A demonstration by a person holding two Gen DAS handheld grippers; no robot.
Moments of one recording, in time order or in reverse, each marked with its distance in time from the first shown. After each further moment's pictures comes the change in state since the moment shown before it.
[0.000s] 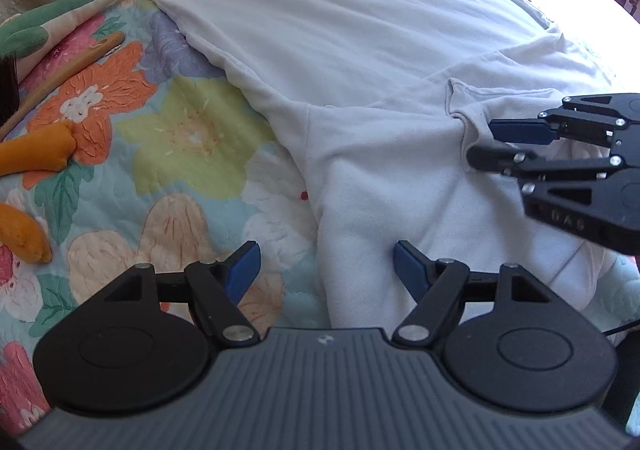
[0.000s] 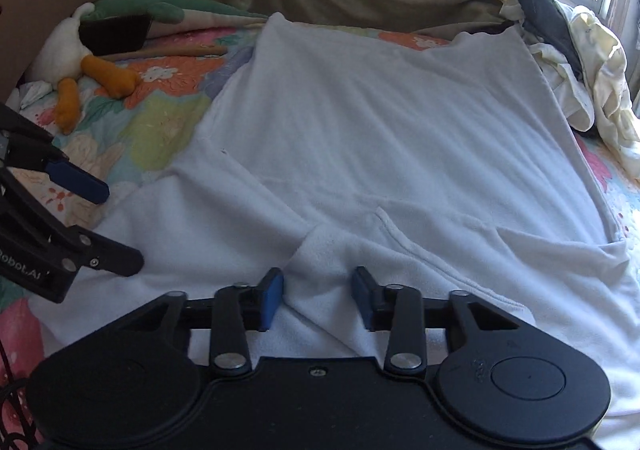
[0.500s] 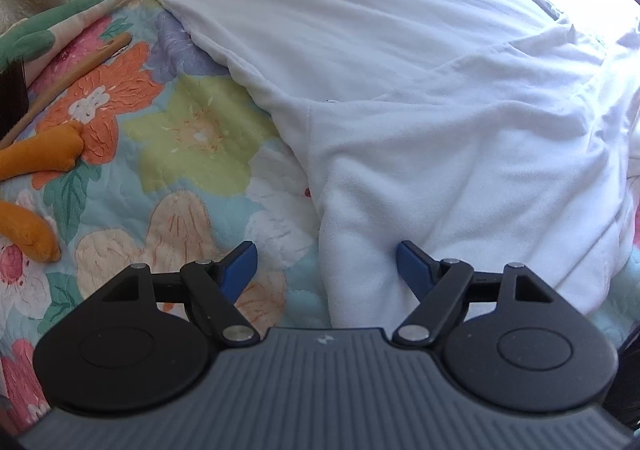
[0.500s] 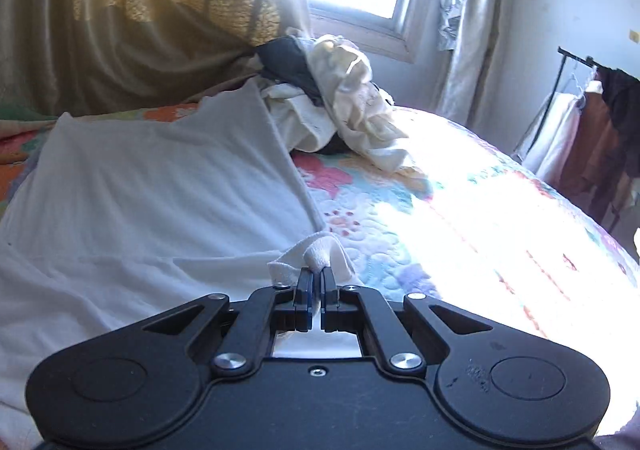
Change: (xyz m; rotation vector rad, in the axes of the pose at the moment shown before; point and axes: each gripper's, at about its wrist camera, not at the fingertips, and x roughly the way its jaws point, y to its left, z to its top) left arm -0.001 -0.005 0.001 0.000 0.012 0.046; right arm -0.124 -0.144 -0.041 0.240 -0.183 -0.487
